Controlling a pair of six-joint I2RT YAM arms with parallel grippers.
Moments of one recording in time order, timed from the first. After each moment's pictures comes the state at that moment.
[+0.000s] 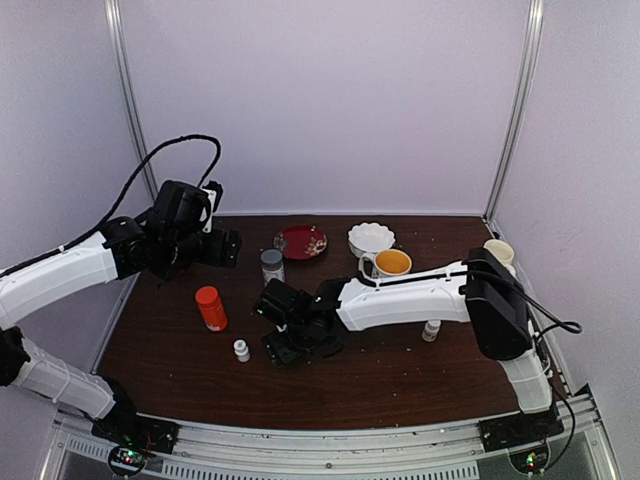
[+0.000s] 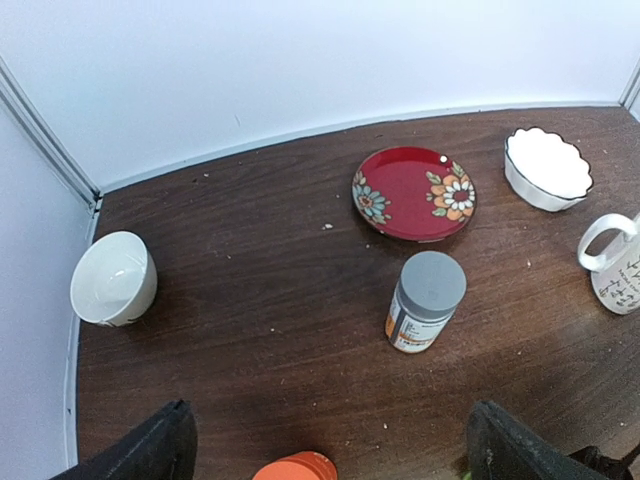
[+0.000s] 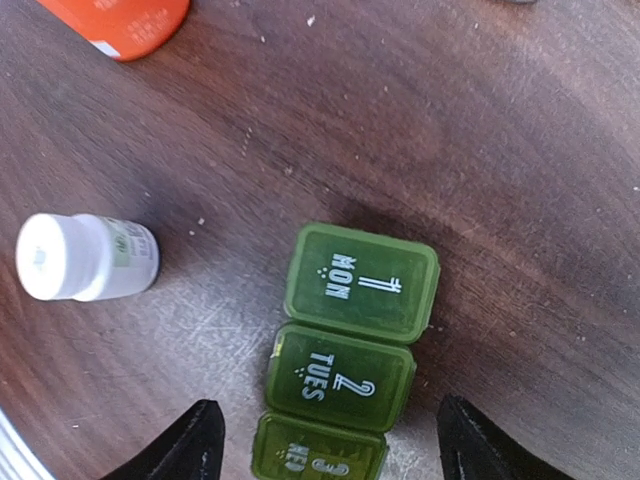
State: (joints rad) left arm -0.71 1.27 1.09 -0.47 -0.44 -0.25; right arm 1.19 2.22 1.74 -0.59 0.18 0.55
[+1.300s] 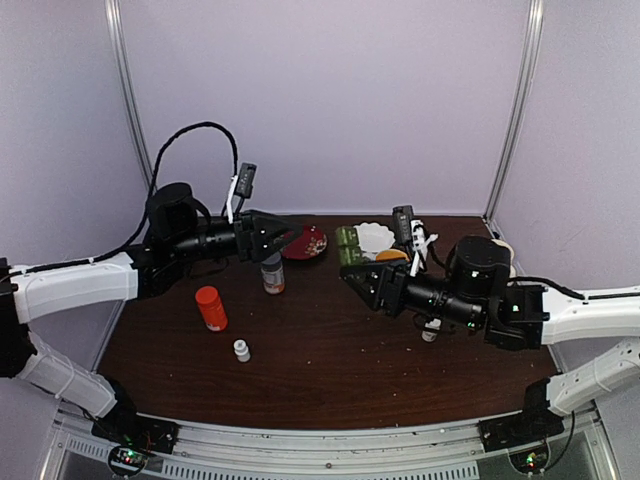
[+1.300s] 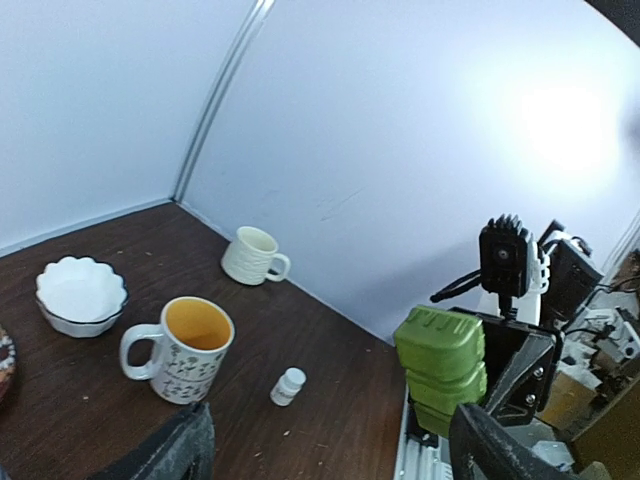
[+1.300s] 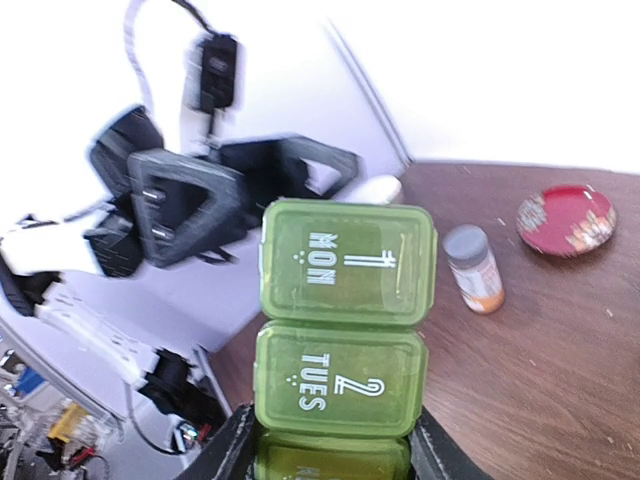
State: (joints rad) left arm -0.70 1.31 0.91 0.39 0.58 -0.48; right arm 1.13 1.17 0.78 0.28 0.12 0.55
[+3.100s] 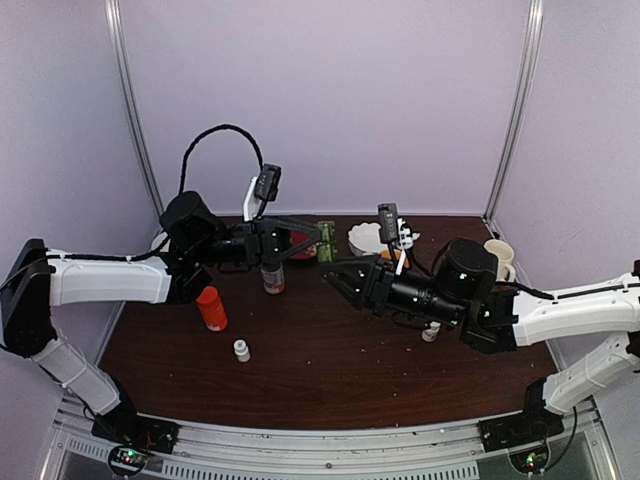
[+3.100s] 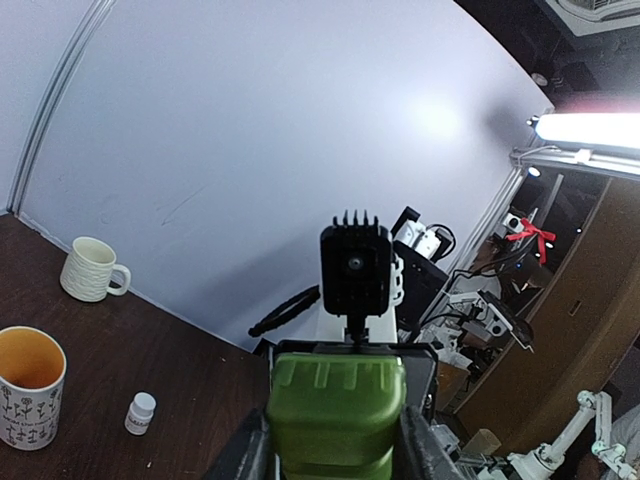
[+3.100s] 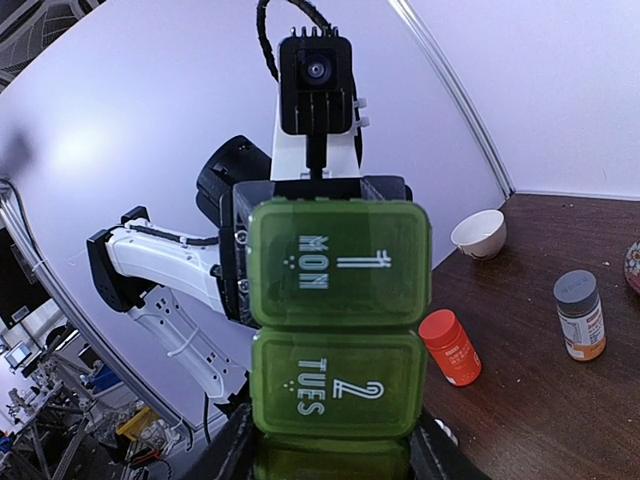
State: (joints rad) left arm -0.78 1.52 0.92 0.93 0.86 -0.82; right arm 1.11 1.30 0.76 0.66 -0.10 0.61
